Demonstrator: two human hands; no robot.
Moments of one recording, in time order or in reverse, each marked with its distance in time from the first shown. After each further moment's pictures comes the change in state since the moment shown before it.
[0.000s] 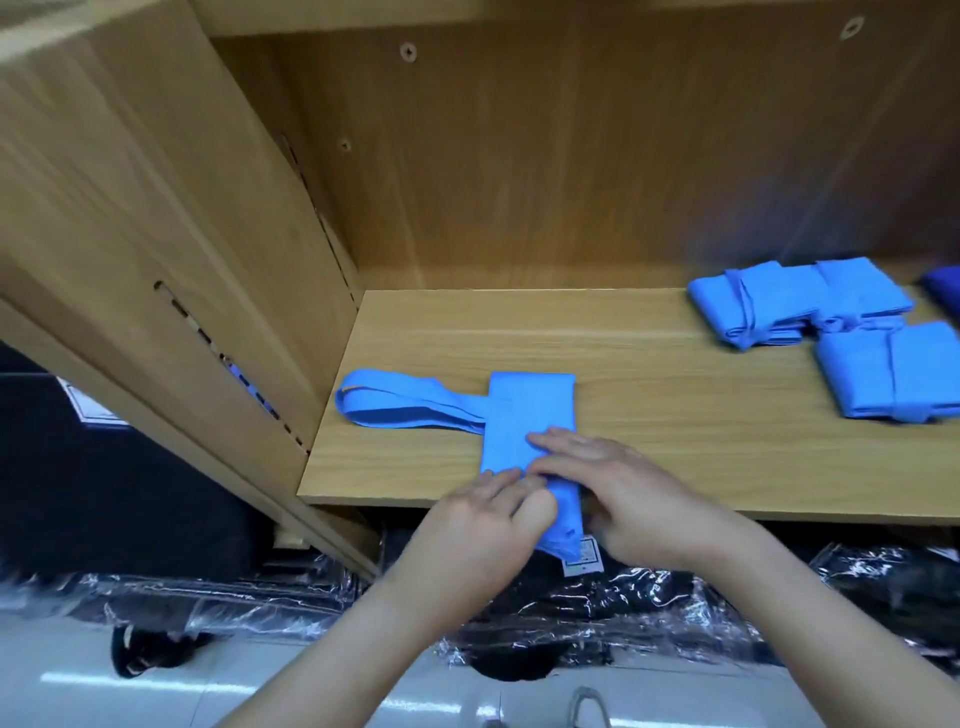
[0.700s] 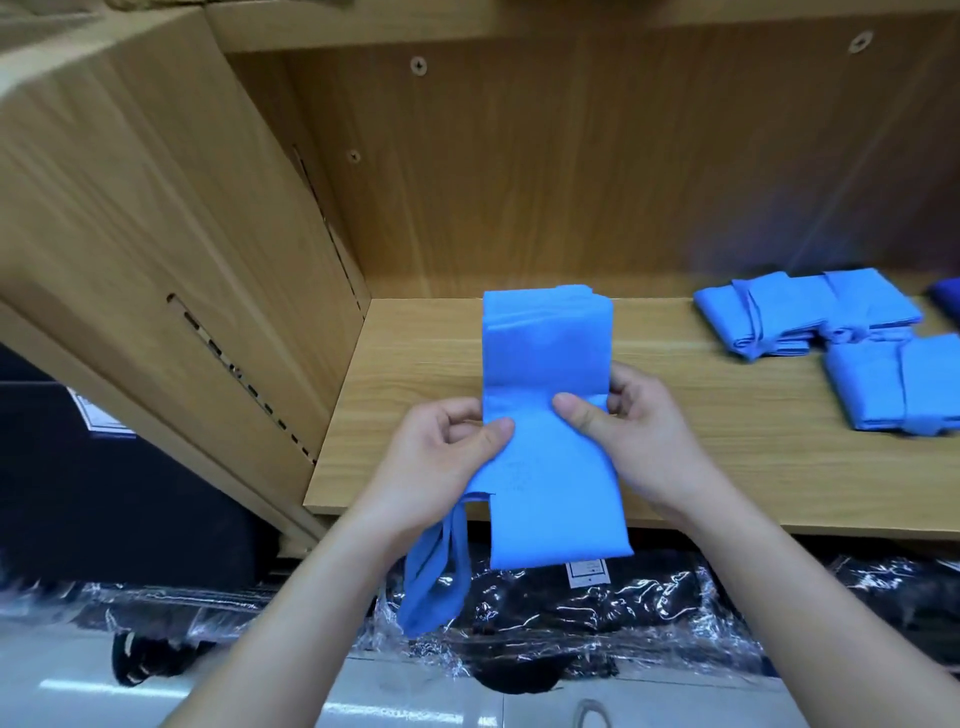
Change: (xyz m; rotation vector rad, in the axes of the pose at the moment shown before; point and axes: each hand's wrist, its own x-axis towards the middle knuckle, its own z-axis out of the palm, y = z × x) left_hand 0.041 -0.033 -0.068 -1.389 0.029 -1.013; right_hand 0.029 -0.039 -0.040 1.148 0.501 0.125
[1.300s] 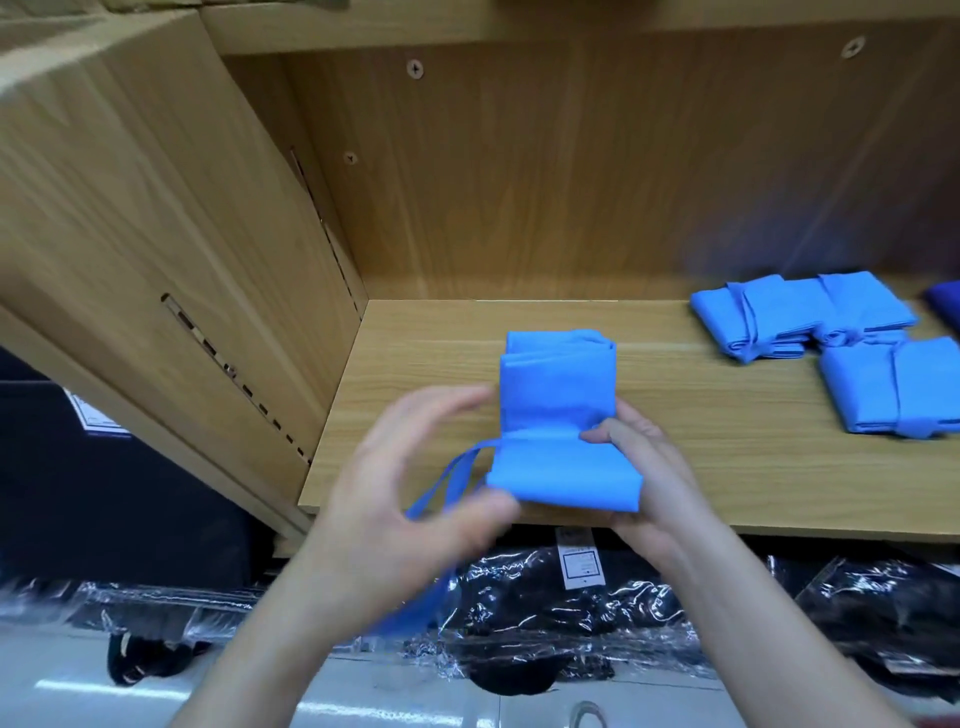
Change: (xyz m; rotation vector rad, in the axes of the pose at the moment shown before) left_hand -0.049 0.010 -0.012 0.565 0.045 0.593; right_hand -0.017 0.011 0.003 0.440 0.159 0.340
